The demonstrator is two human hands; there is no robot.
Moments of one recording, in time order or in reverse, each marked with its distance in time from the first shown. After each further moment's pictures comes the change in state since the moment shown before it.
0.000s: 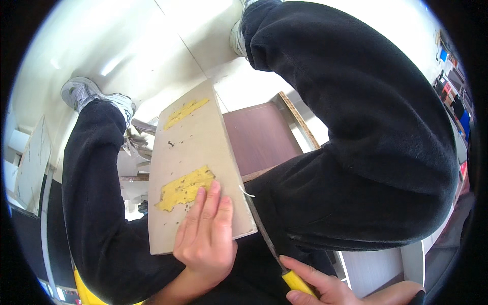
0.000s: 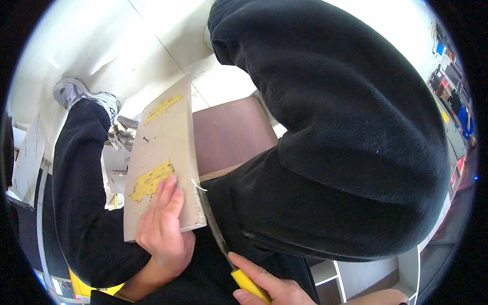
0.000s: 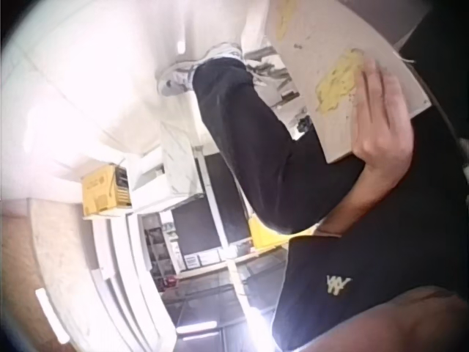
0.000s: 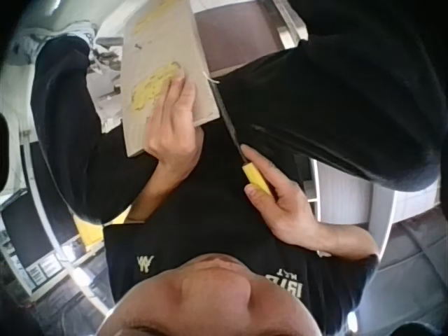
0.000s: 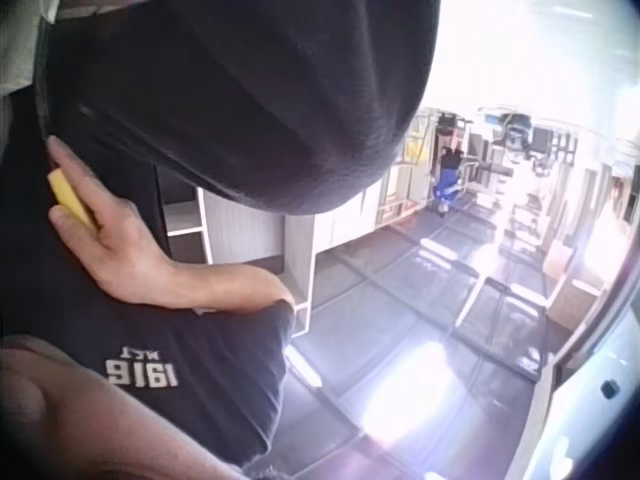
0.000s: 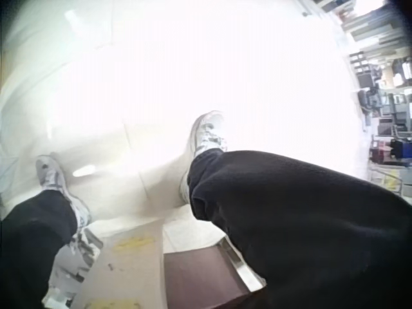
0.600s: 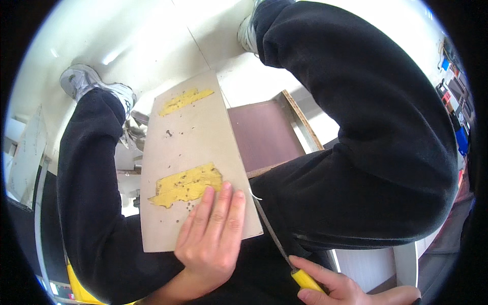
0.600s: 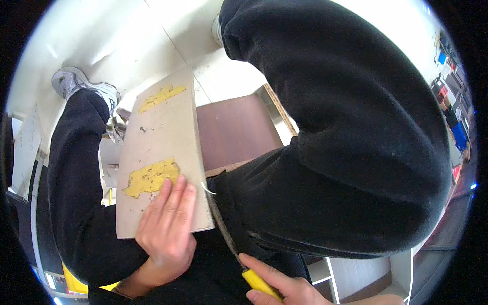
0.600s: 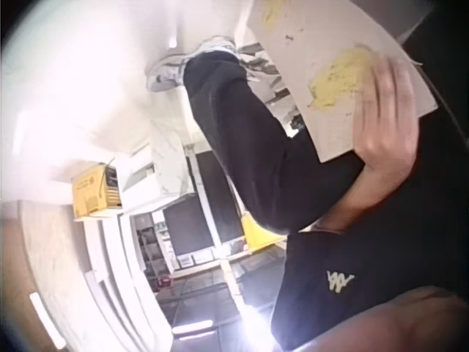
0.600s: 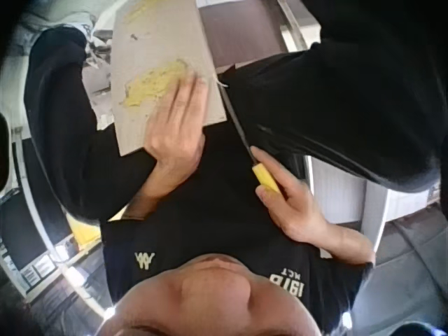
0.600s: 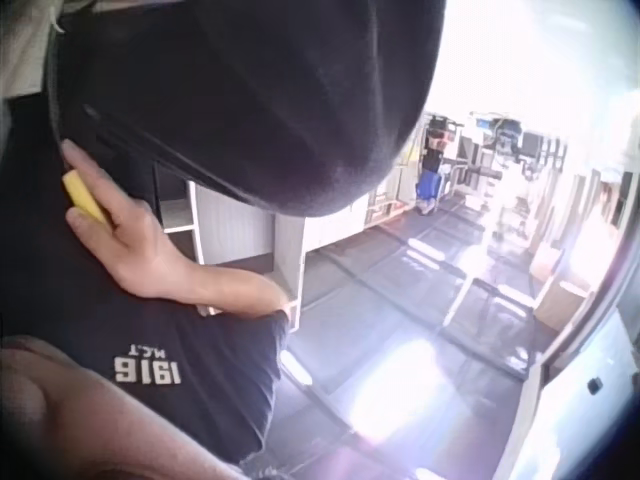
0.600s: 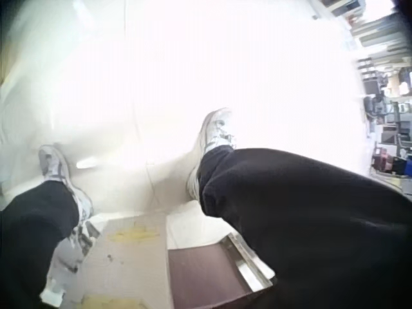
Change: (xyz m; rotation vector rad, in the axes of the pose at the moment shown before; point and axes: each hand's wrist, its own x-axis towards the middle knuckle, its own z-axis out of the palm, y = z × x) left_hand -0.002 -0.014 -0.012 -0.054 -0.174 0.038; right_hand 0.002 -0.018 -0.004 0.159 -0.118 0.373
